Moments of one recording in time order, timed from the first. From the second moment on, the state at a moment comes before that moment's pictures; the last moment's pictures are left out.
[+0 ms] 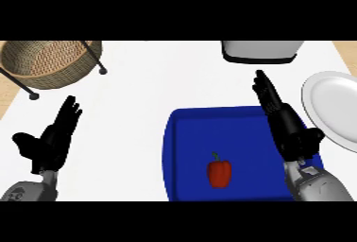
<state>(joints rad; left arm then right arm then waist) -0.09 0.41 -0.16 -1.35 0.36 0.22 -0.09 -0.23 -0.31 0.31 -1.67 -0.11 -0.27 0.15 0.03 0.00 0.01</state>
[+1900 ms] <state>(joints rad) -0.01 0.25 -0.26 -1.40 0.29 0.20 0.16 0.00 -0.55 0.42 -2.08 0.51 -0.04 0.66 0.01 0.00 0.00</state>
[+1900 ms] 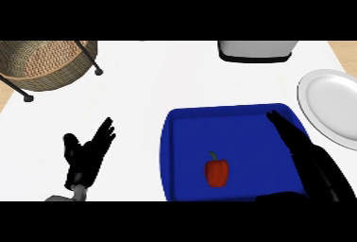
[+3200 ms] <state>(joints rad) 0.01 0.18 -0.15 -1.42 0.20 0.12 0.21 -0.06 -0.14 0.62 -1.79 0.91 0.09 0.84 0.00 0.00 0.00</state>
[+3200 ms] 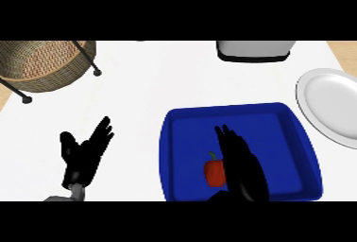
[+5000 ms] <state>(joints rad) 0.02 0.11 -0.08 -1.42 0.11 0.05 0.21 -0.15 -0.02 0.43 -1.47 1.15 -0.12 0.64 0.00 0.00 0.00</state>
